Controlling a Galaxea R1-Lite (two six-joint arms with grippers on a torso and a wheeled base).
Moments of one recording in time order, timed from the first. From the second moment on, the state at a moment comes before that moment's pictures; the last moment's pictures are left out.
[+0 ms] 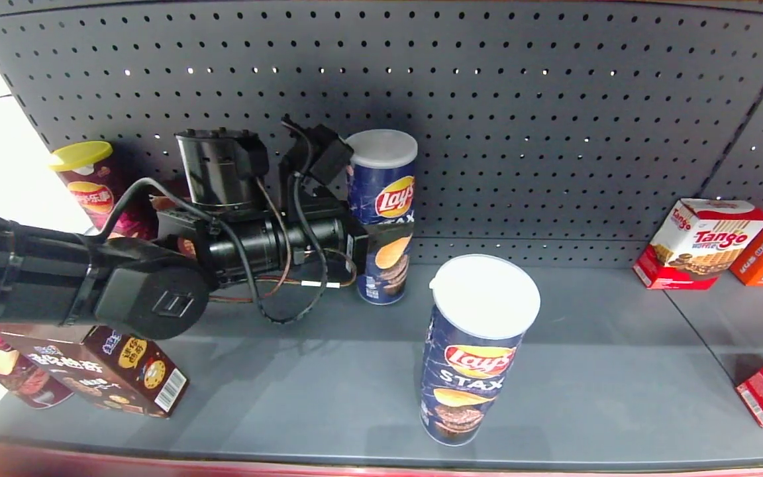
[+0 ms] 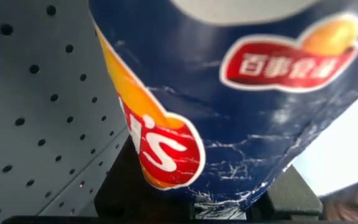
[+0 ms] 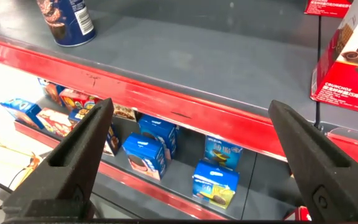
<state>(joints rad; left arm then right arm) -0.46 1.88 -1.17 -0.64 -0.54 0.16 0.38 0.00 0.00 0.00 0.02 -0.01</state>
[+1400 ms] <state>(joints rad) -0.49 2.04 -1.29 -0.68 -0.62 0.16 0.38 0.00 0.00 0.00 0.02 -0.01</state>
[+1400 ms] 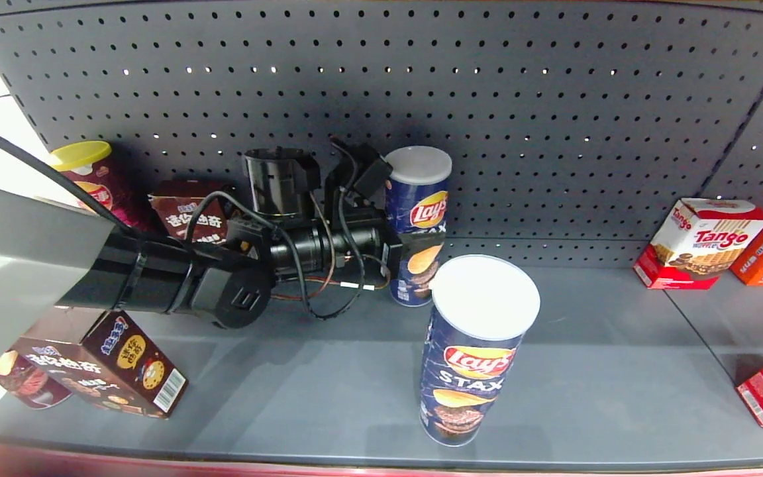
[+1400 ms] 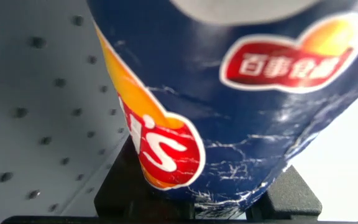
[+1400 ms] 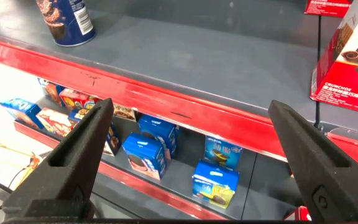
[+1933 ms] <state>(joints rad) -0.52 2.05 -1.21 -0.78 -0.62 0.16 0.38 0.00 0.00 -0.01 0.02 -0.01</state>
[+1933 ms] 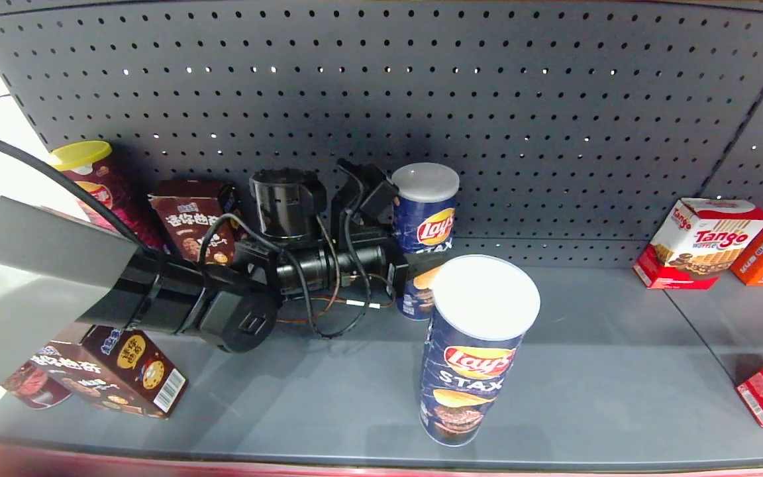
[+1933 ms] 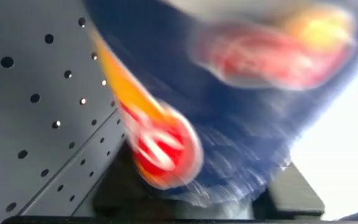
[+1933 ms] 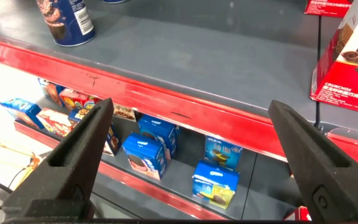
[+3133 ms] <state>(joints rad) -0.49 1.94 -0.97 -0.88 -0.30 0.27 0.38 0.00 0.00 0.00 0.02 -0.01</state>
